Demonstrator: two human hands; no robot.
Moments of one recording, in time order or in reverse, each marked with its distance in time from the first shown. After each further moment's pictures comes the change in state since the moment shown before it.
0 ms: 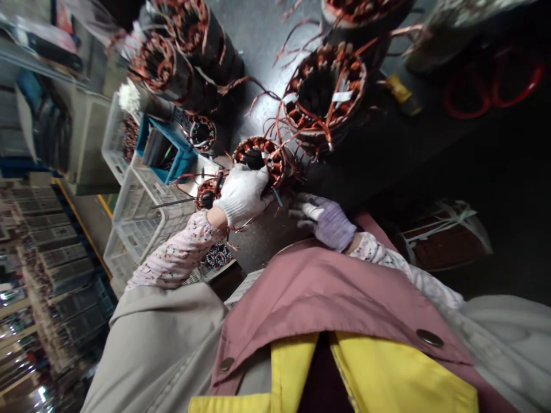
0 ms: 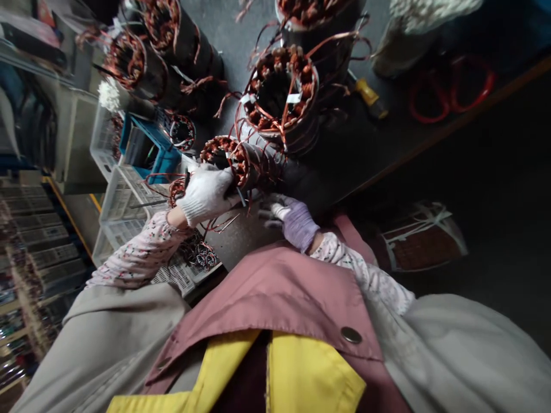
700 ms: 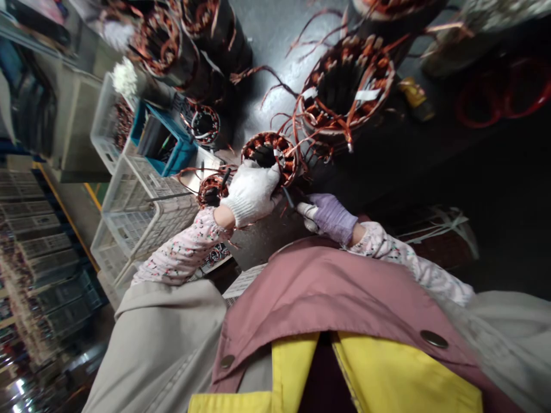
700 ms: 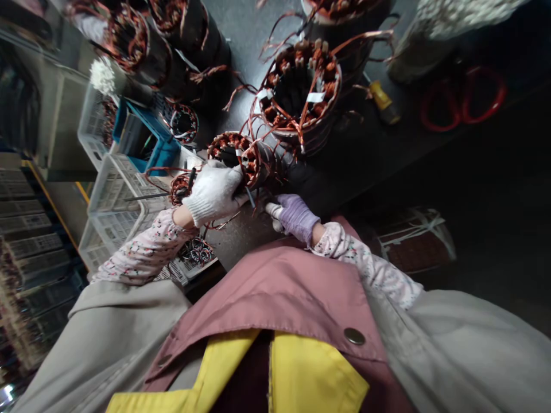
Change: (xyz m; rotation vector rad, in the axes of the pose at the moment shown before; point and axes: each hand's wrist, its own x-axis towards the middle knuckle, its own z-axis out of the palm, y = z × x) left_hand 0.002 0.000 0.010 -0.110 0.083 0.039; right_hand 0.011 -0.038 0.006 -0.072 -0.230 0.349
